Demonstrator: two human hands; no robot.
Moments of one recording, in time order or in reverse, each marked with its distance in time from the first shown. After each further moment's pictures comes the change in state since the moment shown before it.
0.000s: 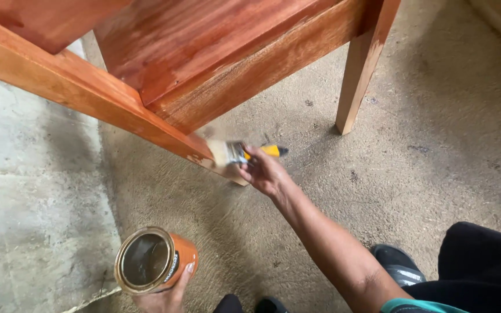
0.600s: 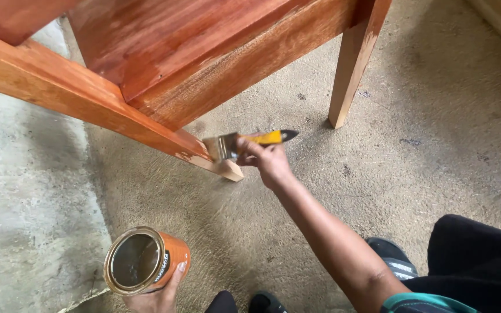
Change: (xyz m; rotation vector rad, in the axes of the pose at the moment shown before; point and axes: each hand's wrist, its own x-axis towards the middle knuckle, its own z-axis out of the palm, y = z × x) left_hand 0.003 0.010 0.009 0.022 0.002 -0.023; right_hand -0.021 -0.016 0.001 -0.755 -0.023 -0.588
